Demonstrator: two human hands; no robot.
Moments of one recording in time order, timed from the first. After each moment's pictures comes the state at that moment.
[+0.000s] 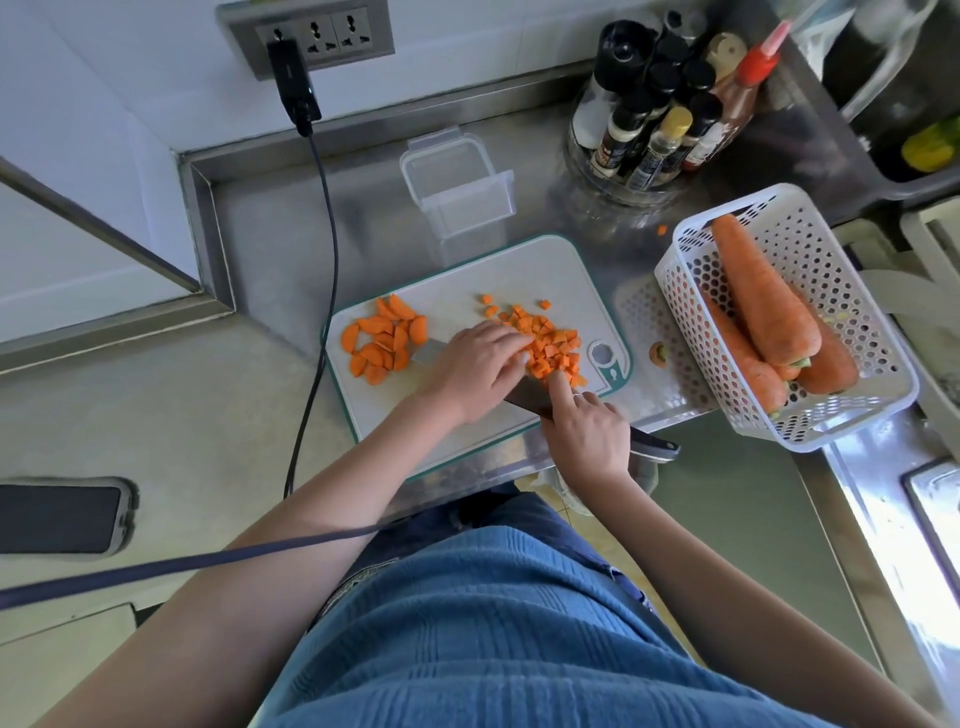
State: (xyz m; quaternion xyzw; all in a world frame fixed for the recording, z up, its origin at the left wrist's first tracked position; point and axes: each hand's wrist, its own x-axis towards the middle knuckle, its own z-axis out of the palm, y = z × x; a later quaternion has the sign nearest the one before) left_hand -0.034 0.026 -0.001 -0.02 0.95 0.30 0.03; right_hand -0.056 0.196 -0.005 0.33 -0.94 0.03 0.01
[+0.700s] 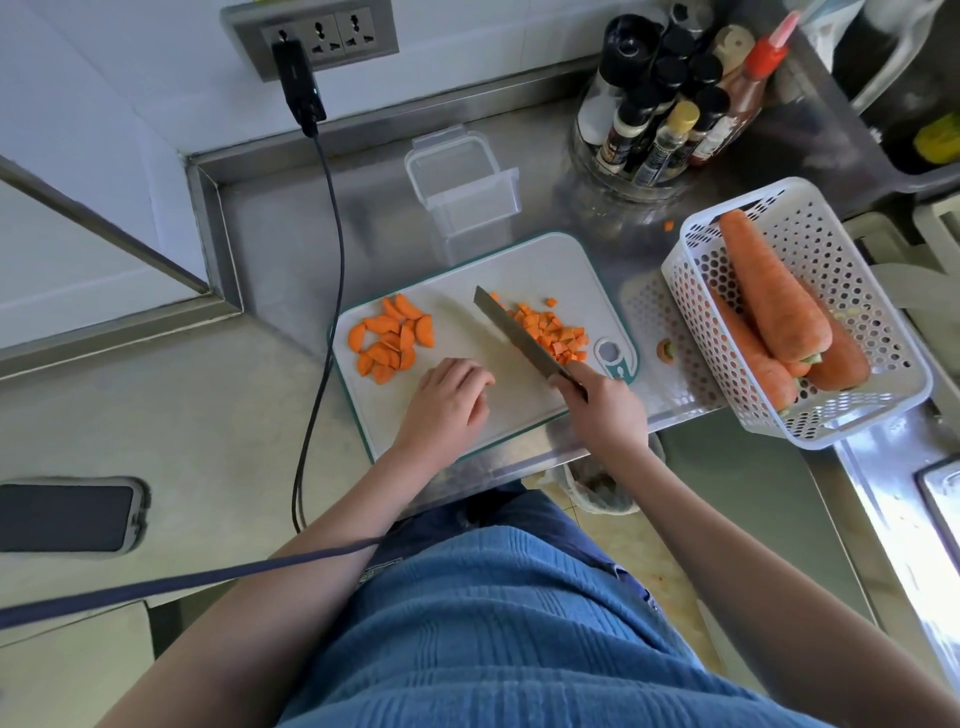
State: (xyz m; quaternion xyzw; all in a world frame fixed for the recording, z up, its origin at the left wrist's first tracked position) left_hand 0.025 0.027 -0.029 -0.08 0.96 0.26 -0.05; right_hand -0.084 0.199 -0.008 0.20 -0.94 0.19 -0.20
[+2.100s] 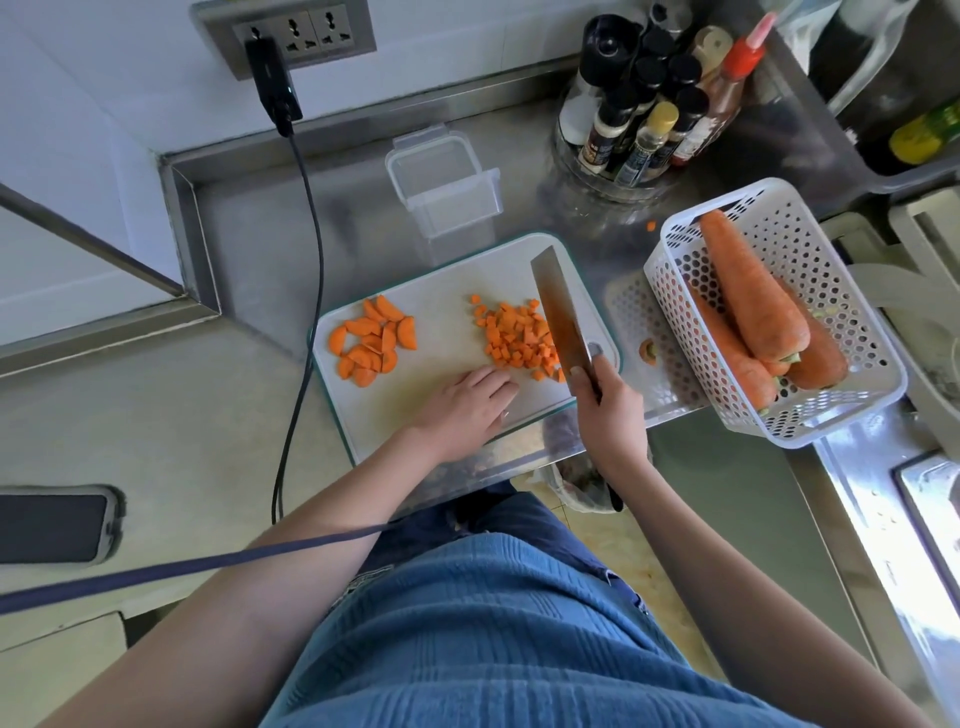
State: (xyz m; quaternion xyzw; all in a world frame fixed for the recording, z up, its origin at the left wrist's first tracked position) left_hand -0.004 0.041 -0.045 0.09 0.98 0.19 0.05; right_hand -0.083 0.214 0.003 0.07 -0.91 0.35 -0.20
